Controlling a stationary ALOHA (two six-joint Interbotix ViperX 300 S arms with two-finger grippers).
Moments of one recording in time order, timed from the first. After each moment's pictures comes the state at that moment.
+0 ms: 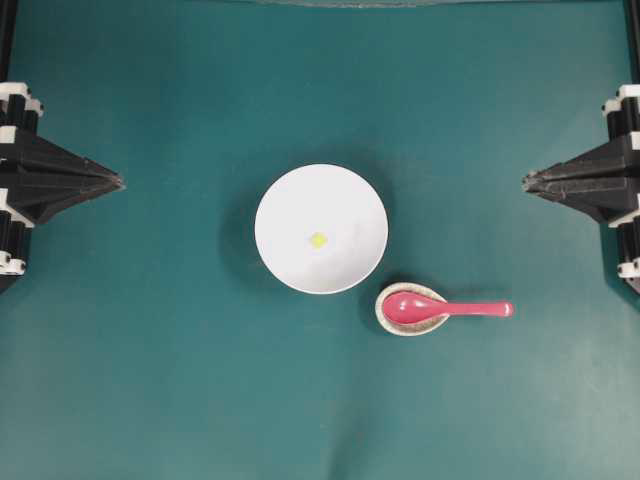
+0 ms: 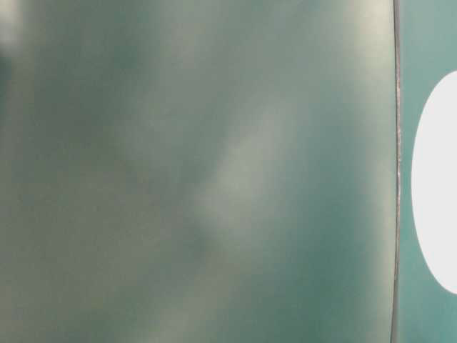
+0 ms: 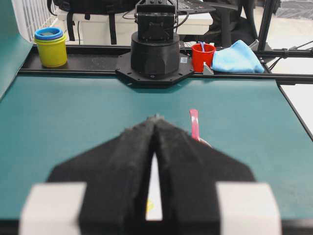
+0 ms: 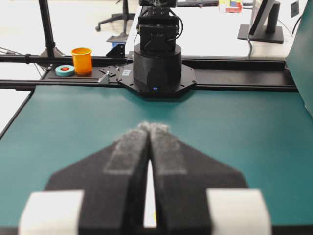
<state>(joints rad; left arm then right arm) 0.00 -0.97 1.19 0.00 -0.29 0.00 0.00 -0.96 1.17 0.00 -0.29 0.00</state>
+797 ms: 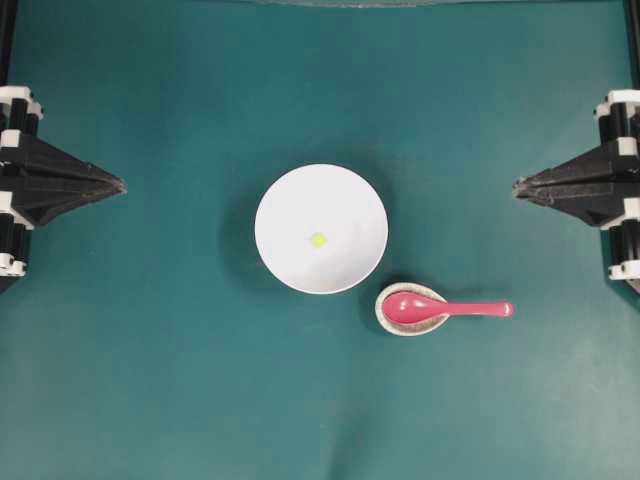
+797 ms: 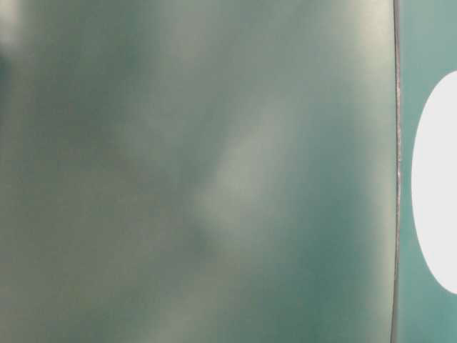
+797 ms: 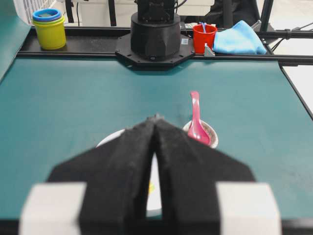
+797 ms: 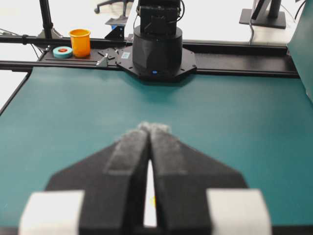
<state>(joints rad) 0.00 -0.98 1.19 0.01 -0.22 0.00 0.00 -0.92 1.17 -0.01 -0.27 -0.01</state>
